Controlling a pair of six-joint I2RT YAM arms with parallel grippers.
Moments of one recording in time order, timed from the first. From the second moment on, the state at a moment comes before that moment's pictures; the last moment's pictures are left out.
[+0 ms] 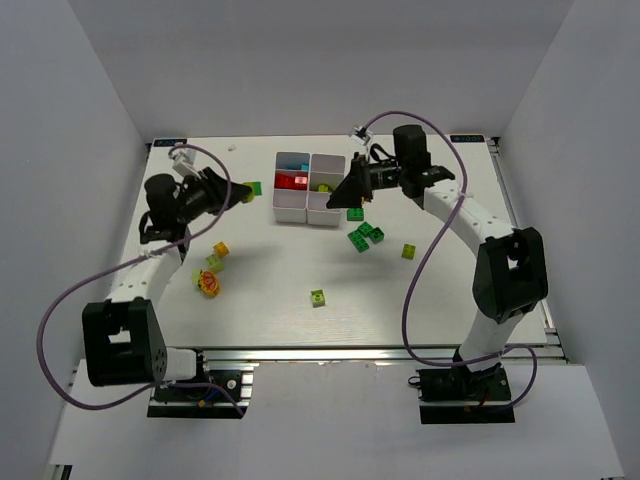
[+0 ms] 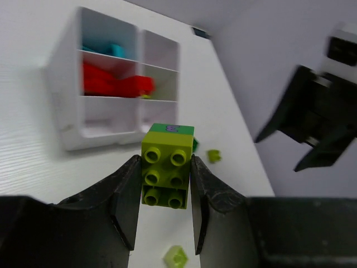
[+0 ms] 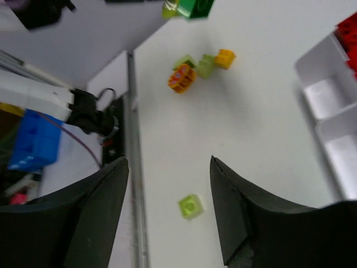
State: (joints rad) left arm 0.08 1.36 0.86 0.29 0.71 -0.61; right arm 0.39 1.77 1.45 -0.16 -1.13 0.16
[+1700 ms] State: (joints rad) left arm -0.19 1.33 0.64 0.91 0.77 -1.04; right arm 0.54 1.91 1.46 0.39 -1.22 0.73
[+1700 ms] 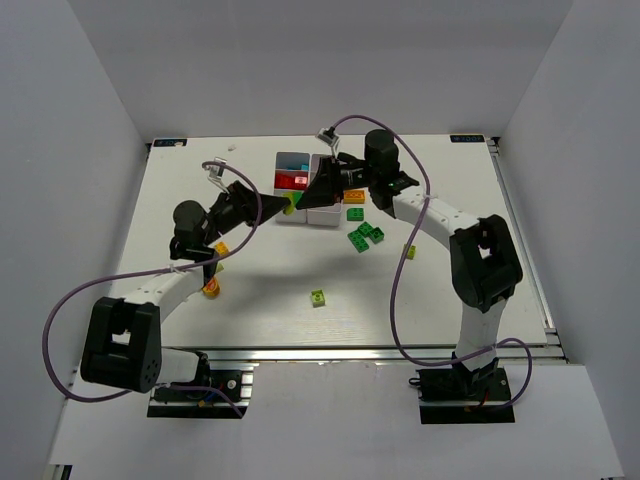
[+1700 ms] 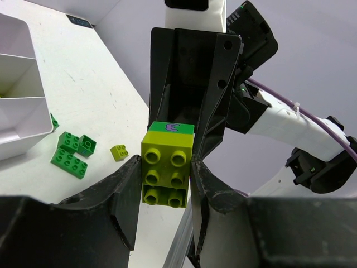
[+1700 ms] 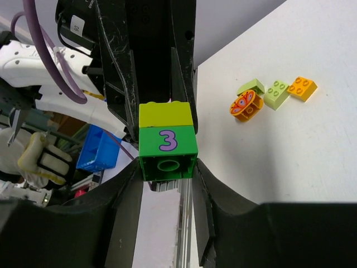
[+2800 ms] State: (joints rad) left arm -0.25 1.42 0.69 0.75 0.69 -0.94; right arm 0.44 2.20 1.97 -0.36 -0.46 -0.55
